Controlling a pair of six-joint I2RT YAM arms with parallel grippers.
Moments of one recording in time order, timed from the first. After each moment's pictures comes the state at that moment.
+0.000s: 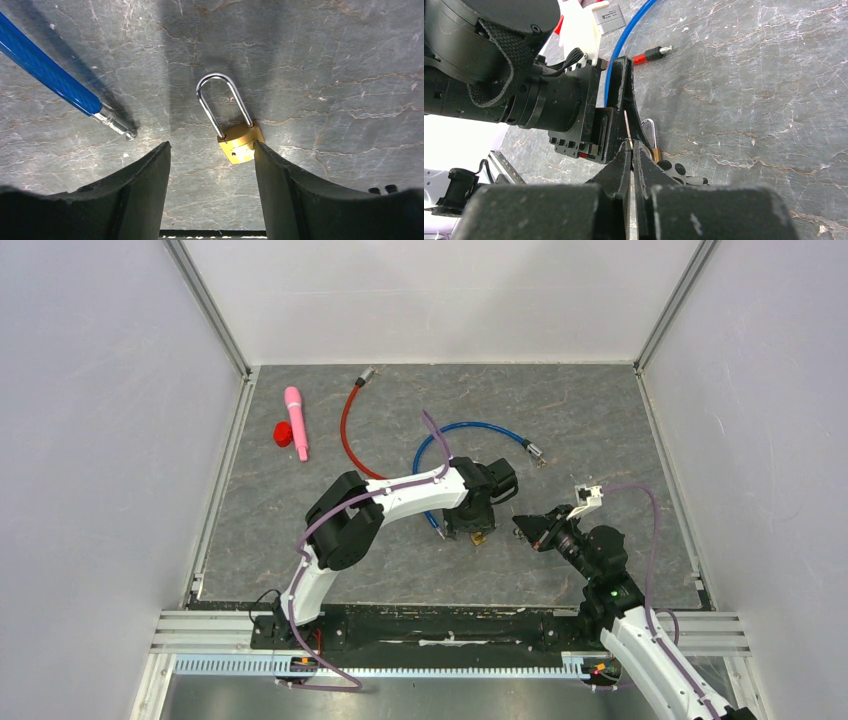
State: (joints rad) left arm -1.03 2.13 1.66 -0.95 -0.17 -1.10; right arm 0.32 0.39 0.03 0.21 -0.29 0.65
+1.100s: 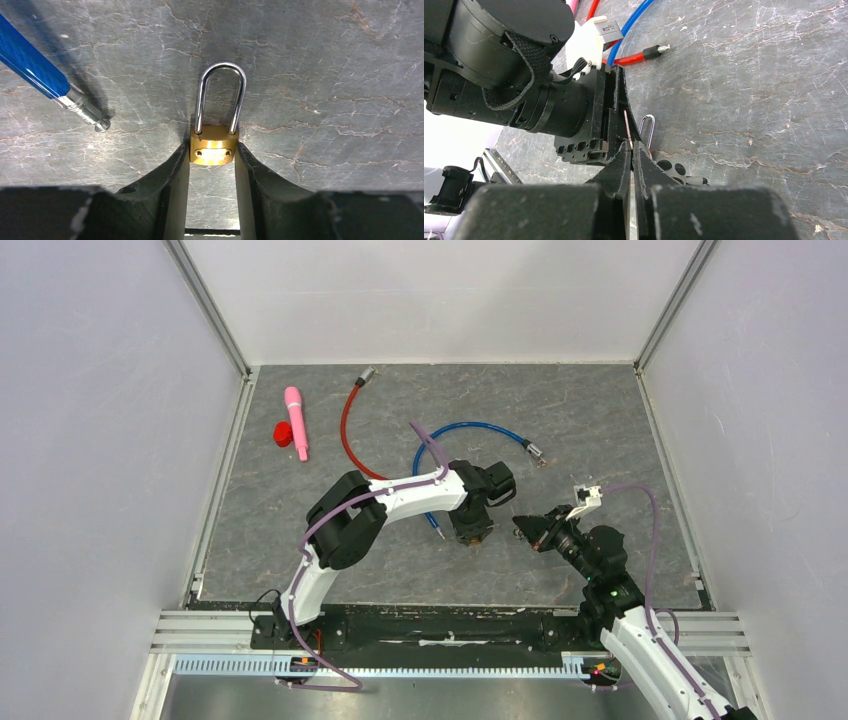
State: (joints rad) left arm -1.03 2.14 1.63 -0.91 -0.11 -1.33; right arm 0.33 0.39 0.03 0.20 -0.29 0.64
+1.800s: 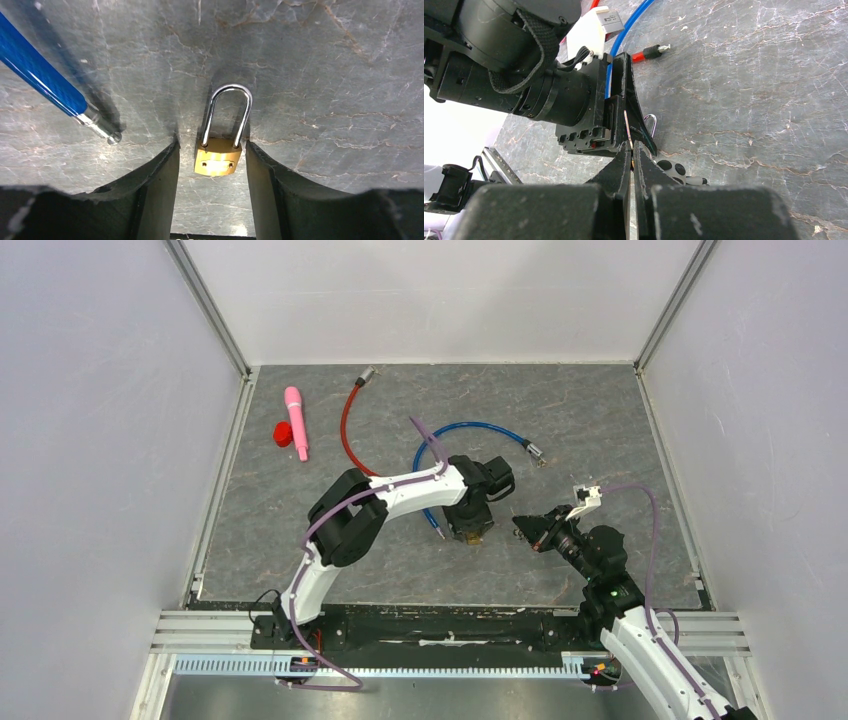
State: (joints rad) left arm -1.00 2.15 1.65 -0.92 -0.12 -1.31; right arm 0.33 0.39 0.03 0.20 -0.29 0.63
